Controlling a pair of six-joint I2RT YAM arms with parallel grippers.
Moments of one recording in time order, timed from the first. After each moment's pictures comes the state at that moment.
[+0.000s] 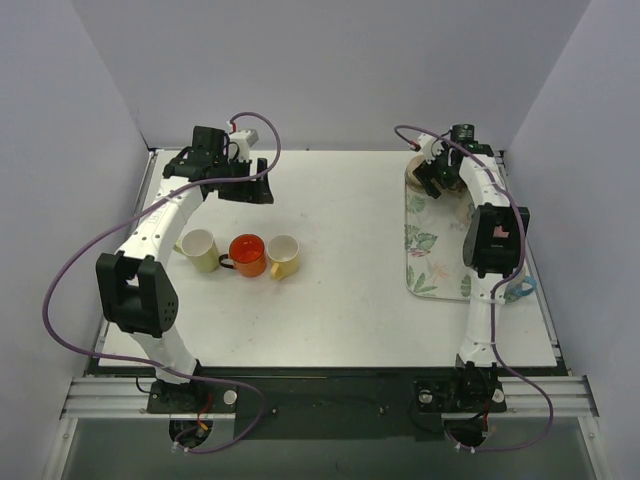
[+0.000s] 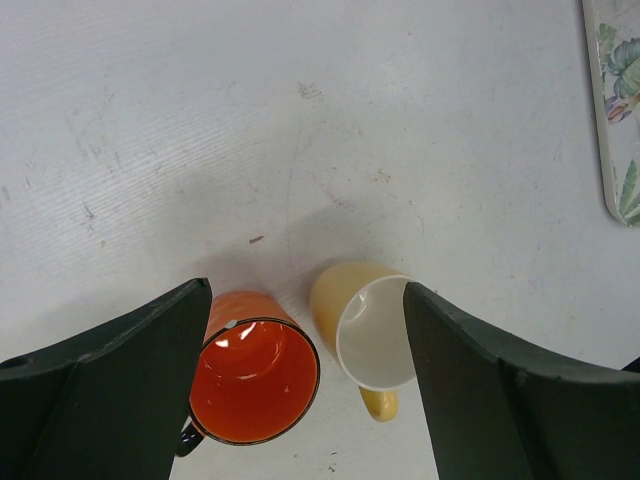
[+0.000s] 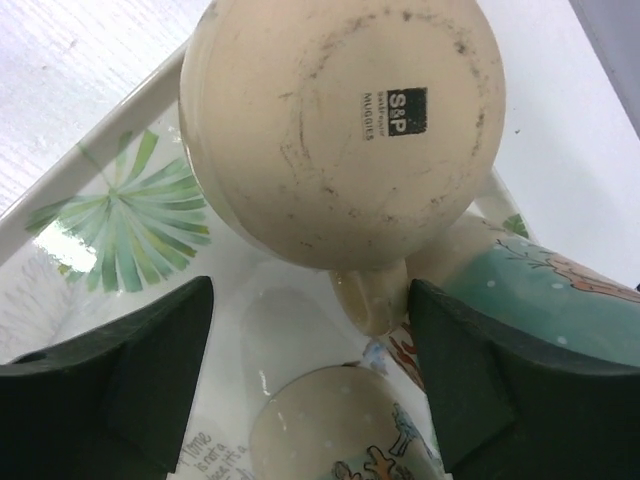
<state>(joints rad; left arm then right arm) -0.20 1.75 1.64 -0.72 0.36 -0.07 -0.04 2.38 2.13 -0.73 -0.19 -0.84</state>
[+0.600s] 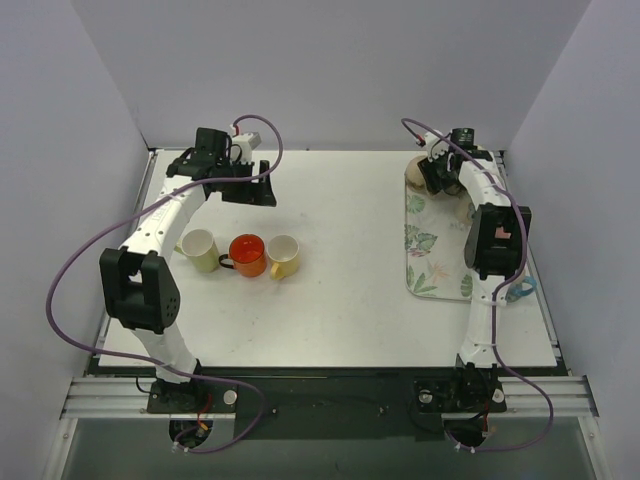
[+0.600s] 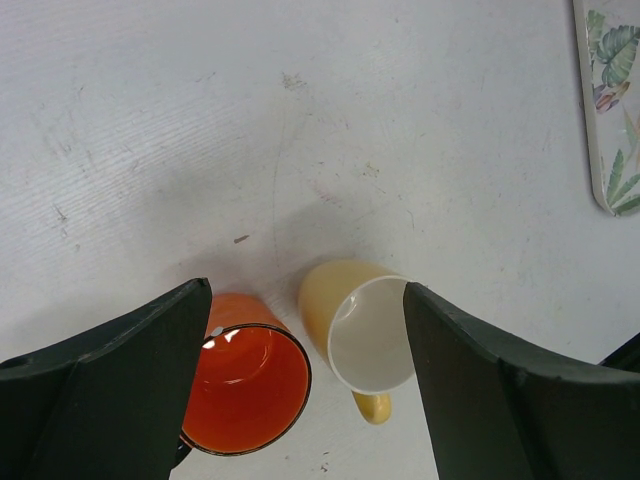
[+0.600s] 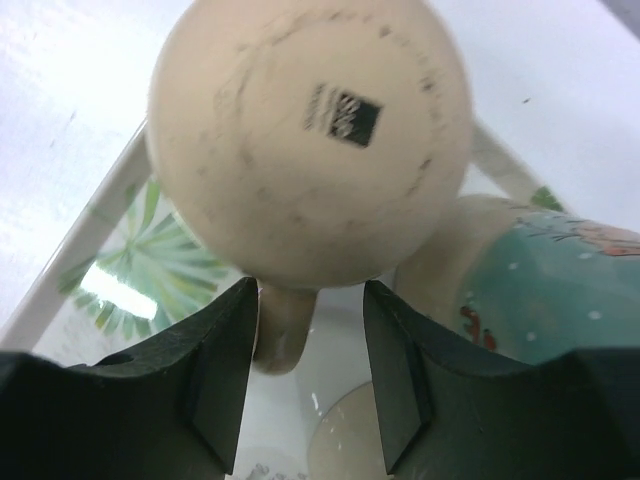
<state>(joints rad) -0.20 1.78 1.64 -0.73 0.40 -0.07 -0.05 2.33 1.99 -0.61 -0.20 -0.64</state>
